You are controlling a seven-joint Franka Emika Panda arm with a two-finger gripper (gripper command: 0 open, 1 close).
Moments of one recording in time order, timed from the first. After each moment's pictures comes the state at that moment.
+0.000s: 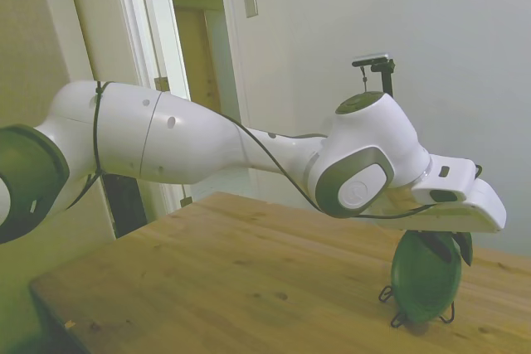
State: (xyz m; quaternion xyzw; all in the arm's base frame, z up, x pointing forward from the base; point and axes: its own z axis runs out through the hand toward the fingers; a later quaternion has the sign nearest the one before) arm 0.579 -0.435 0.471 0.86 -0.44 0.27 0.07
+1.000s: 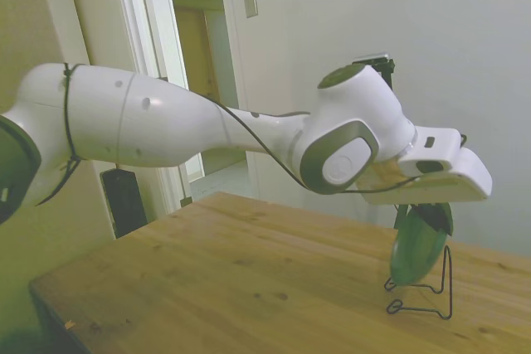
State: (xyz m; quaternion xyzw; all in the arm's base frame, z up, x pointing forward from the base) arm 0.570 -0.403 0.532 0.86 -0.42 0.30 0.04
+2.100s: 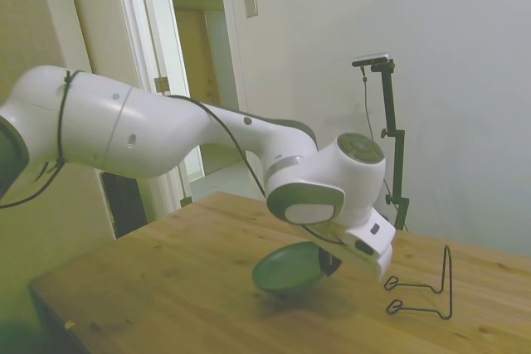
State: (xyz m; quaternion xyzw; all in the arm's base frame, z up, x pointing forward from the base) arm 0.557 -0.320 0.376 0.89 -0.41 0.05 -0.22
